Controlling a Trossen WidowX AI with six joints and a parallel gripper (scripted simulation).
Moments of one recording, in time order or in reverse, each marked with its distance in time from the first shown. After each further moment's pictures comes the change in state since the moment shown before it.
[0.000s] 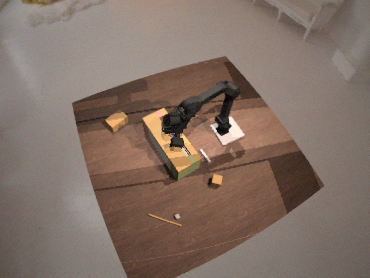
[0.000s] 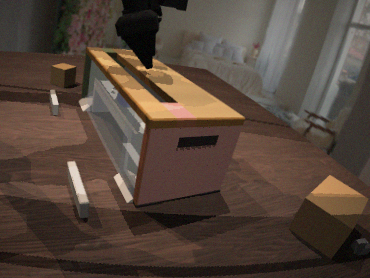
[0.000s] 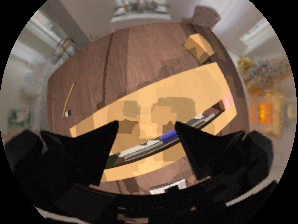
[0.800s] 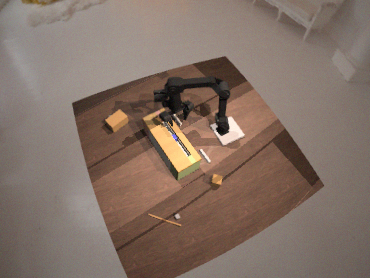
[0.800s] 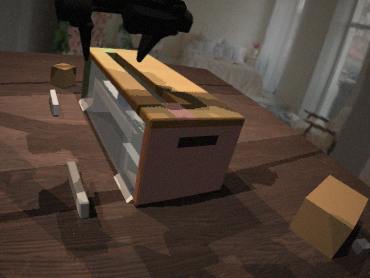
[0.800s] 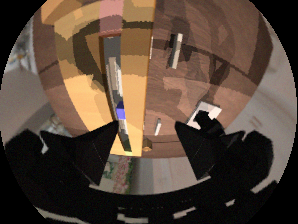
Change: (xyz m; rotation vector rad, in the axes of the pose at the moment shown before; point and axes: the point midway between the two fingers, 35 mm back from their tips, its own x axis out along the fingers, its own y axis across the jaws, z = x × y) arm -0.035 -0.101 -0.029 1.102 0.558 -0.099
